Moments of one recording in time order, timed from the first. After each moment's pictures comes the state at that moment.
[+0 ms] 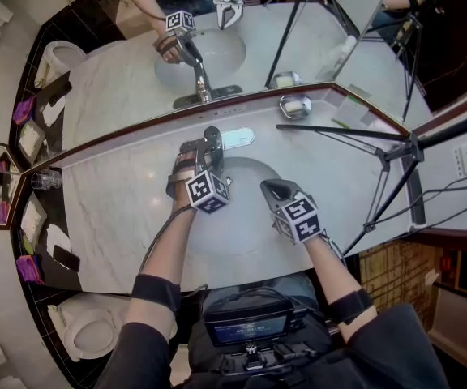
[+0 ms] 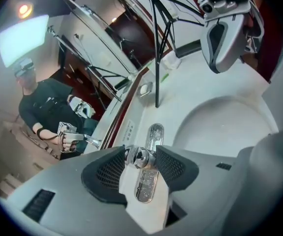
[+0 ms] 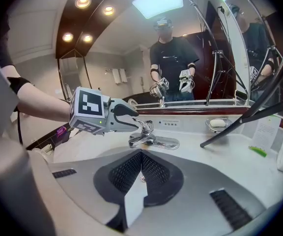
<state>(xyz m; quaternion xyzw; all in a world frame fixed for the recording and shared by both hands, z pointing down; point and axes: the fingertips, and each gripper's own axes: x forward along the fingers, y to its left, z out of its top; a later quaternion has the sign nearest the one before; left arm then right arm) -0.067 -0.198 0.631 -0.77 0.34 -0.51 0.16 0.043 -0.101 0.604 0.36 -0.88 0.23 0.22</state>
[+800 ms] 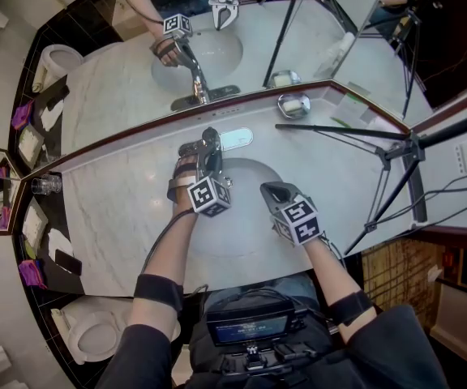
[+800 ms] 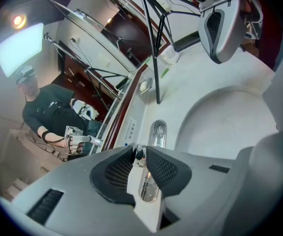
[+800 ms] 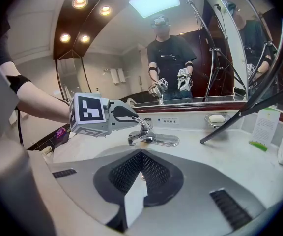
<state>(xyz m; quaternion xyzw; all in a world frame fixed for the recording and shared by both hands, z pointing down) -0.070 -0.202 0.630 -0.75 0.37 -0.52 0.19 0.045 -0.098 0.614 0.37 -0.87 0.24 0.22</state>
